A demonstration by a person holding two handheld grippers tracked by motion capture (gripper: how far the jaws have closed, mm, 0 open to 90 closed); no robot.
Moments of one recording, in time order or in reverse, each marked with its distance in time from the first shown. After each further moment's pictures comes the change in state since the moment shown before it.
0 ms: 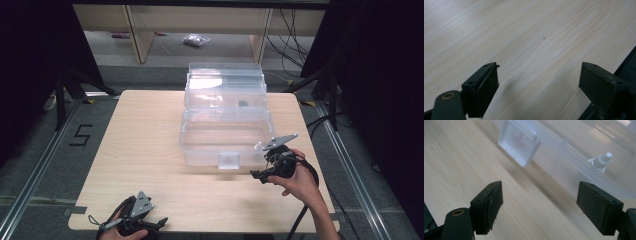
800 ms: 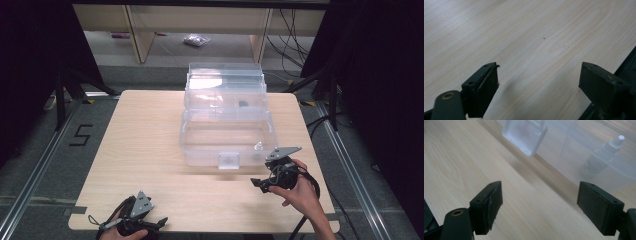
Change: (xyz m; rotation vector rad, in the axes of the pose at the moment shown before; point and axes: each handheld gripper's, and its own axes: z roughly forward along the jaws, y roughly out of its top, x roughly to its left) left arm 0.000 0.000 -0.001 -0.005 -0.002 0.000; right arm 0.011 -0.027 0.004 -0.045 -0.007 0.028
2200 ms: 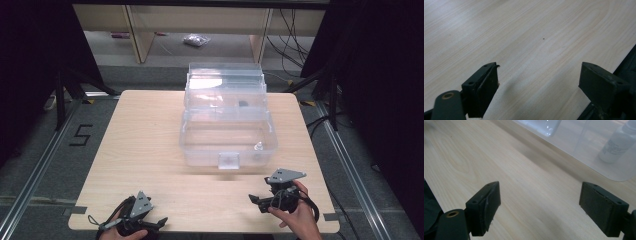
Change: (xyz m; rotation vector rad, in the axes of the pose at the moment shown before) left arm 0.000 0.000 -0.001 0.000 0.006 0.006; right arm 0.026 -0.050 0.008 -0.107 0.017 0.010
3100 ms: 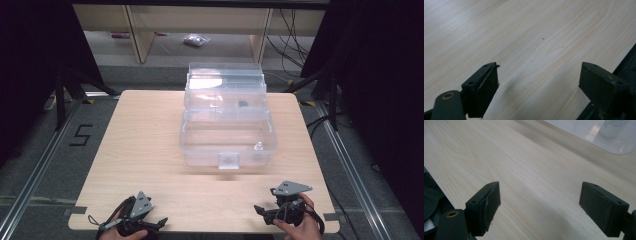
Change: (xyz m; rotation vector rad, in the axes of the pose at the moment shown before) left arm -0.001 0.000 0.000 -0.002 -0.004 -0.005; right arm 0.006 -0.033 -0.007 0.012 -0.032 0.019
